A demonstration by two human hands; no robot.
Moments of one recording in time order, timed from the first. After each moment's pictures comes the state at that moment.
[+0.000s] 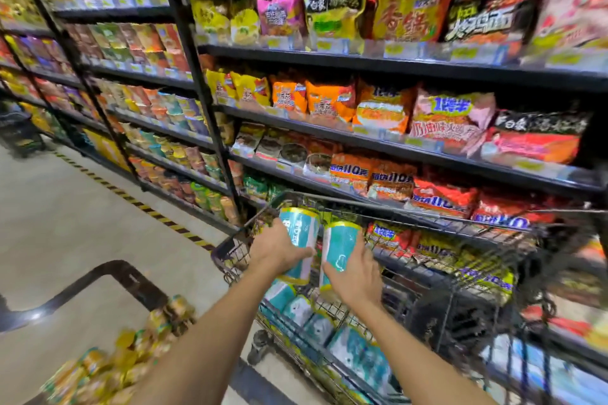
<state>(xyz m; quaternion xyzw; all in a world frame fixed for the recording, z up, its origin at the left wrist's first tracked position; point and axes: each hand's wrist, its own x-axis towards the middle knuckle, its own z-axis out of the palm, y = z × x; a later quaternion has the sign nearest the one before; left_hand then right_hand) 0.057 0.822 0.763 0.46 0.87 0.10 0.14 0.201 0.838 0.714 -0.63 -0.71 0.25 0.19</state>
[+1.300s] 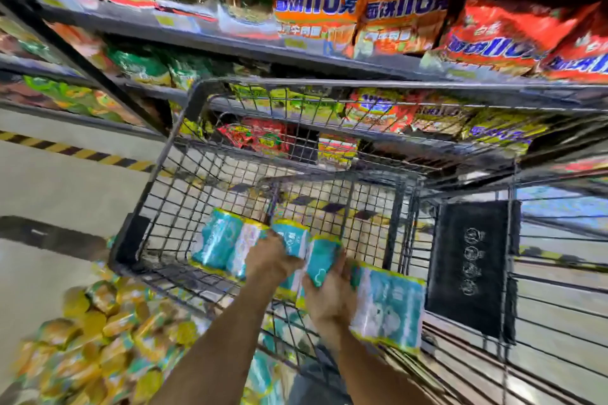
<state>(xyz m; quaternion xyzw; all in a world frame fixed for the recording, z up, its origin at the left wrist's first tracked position) -0.013 0.935 0.486 0.49 0.78 -0.17 0.36 0.087 0.873 0.474 -0.80 -0.47 0.37 0.01</state>
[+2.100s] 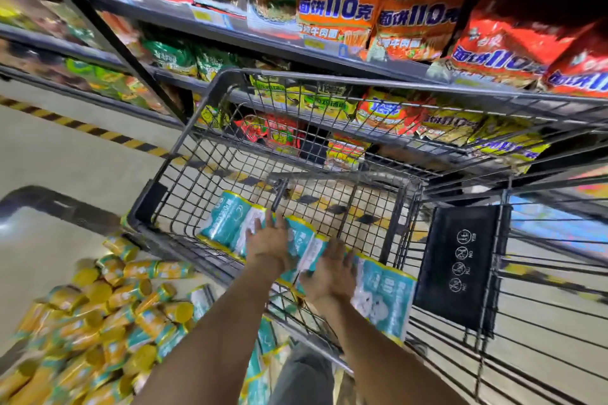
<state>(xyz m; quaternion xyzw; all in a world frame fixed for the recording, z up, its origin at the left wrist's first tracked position) -0.006 0.908 0.505 0.58 0.72 -0.25 0.27 0.107 0.870 0.499 -0.71 -0.60 0.35 -0.13</state>
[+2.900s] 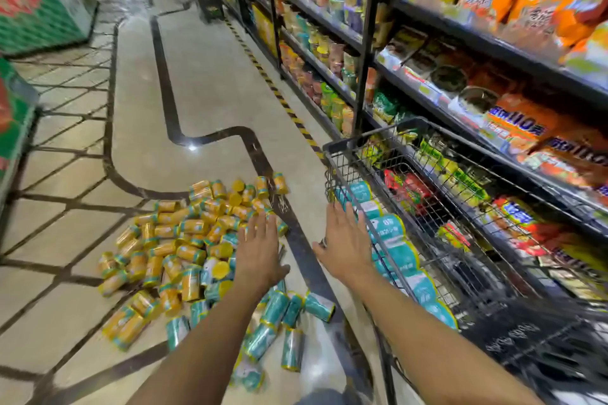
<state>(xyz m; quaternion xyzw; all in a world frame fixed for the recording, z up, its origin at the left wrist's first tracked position) 0.037 0.594 0.639 0.32 0.95 -0.03 0.06 0.118 0.731 0.654 -0.23 -0.97 0.12 -0.04</state>
